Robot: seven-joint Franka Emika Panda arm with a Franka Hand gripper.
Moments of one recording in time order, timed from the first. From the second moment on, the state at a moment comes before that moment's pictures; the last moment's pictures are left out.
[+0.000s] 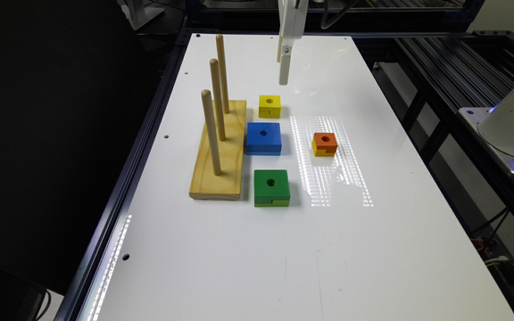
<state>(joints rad) -0.23 0.15 0.00 -2.37 -0.01 2.55 0.59</state>
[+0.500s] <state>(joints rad) -0.23 0.24 0.00 -2.36 -0.01 2.62 0.59</state>
